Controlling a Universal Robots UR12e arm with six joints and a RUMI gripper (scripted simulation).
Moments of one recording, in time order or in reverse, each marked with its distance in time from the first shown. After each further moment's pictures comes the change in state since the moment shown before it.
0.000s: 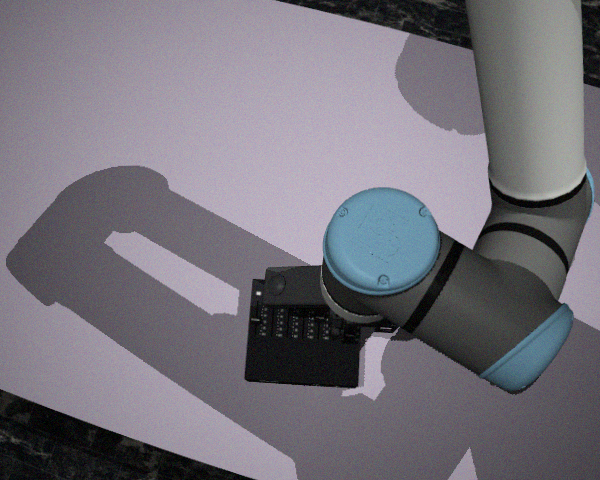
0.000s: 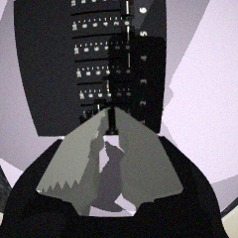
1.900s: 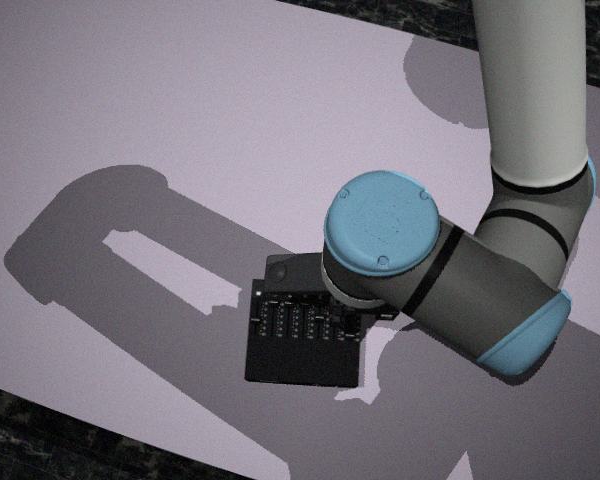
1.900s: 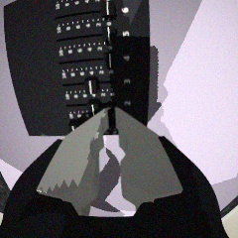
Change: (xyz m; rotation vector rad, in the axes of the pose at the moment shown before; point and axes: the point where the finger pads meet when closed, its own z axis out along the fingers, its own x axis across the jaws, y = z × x) arm 0.015 0.000 -0.001 0.000 0.000 0.000
